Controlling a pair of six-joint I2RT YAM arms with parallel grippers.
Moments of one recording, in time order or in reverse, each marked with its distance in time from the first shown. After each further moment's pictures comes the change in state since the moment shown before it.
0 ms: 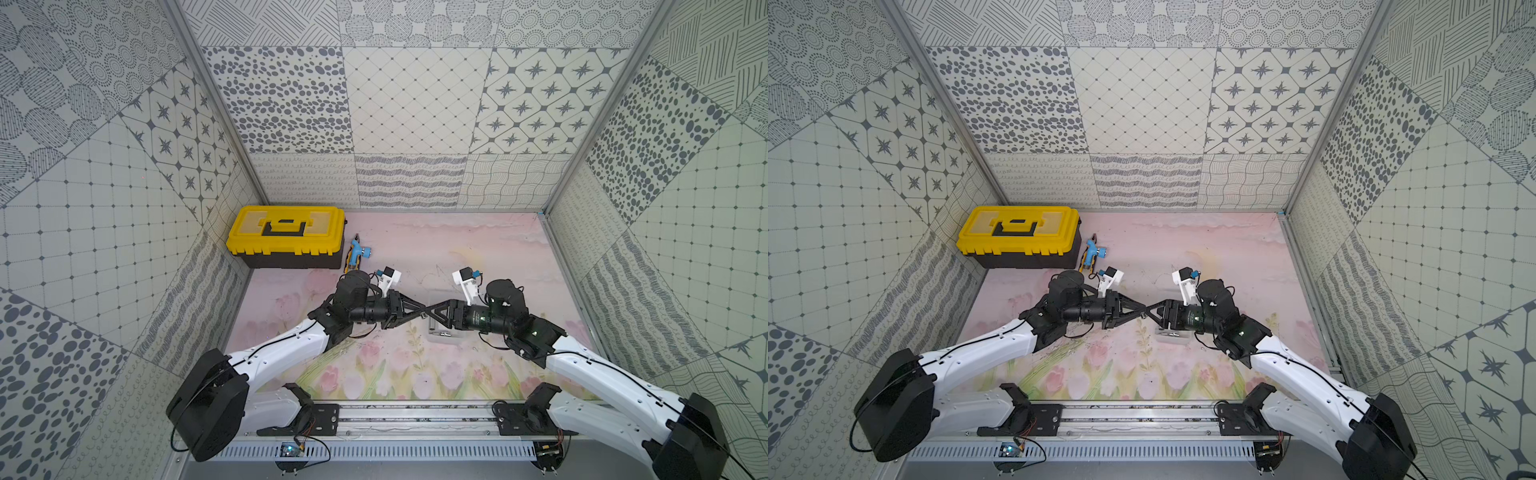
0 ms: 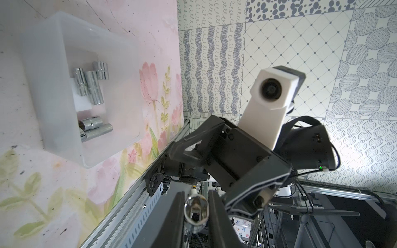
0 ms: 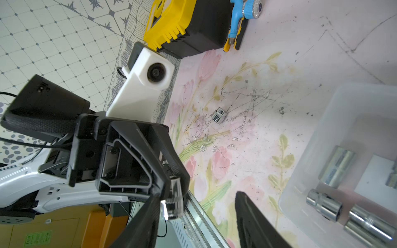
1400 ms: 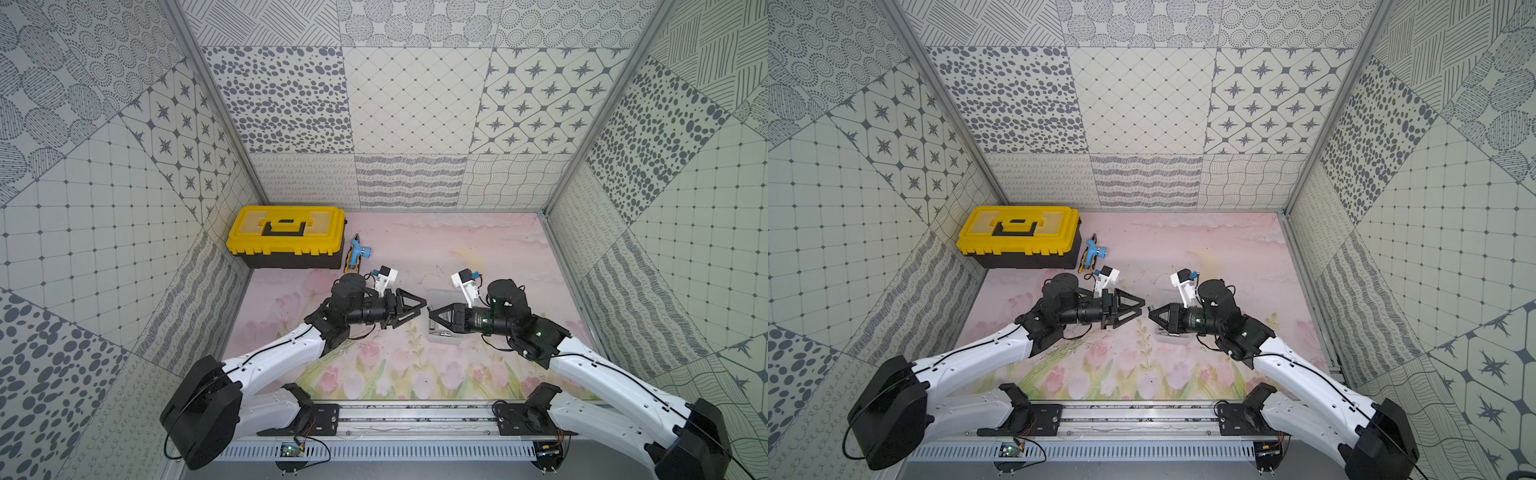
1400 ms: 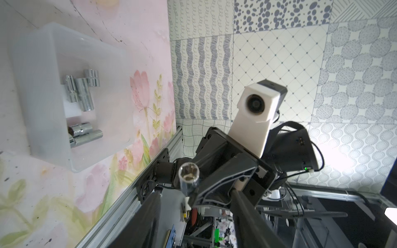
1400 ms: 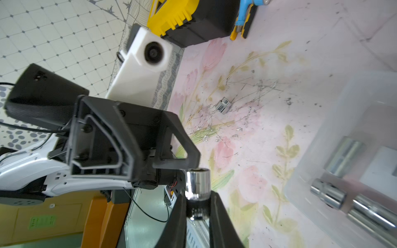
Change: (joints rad) left arm -0.005 -0.091 -0.008 -0.024 -0.076 -0.007; right arm 0.027 -0.050 0.064 -0.187 0.049 -0.069
